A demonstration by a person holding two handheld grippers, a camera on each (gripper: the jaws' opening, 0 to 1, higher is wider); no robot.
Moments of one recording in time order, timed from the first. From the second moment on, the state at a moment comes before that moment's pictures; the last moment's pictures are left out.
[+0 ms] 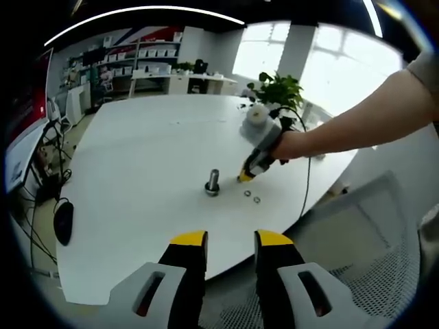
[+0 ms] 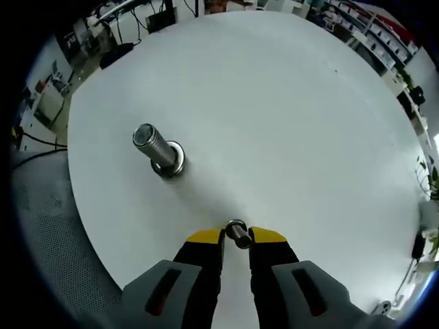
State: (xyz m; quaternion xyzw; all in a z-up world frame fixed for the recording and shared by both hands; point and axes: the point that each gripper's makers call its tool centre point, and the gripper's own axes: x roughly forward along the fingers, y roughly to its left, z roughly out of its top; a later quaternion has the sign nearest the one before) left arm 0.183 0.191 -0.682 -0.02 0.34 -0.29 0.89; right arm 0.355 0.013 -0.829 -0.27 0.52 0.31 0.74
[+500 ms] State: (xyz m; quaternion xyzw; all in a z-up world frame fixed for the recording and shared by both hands) left arm 0.185 0.192 -0.681 -0.02 0.34 -0.28 0.90; right arm 0.340 -0.002 -0.817 -0.26 0.52 0.31 0.75
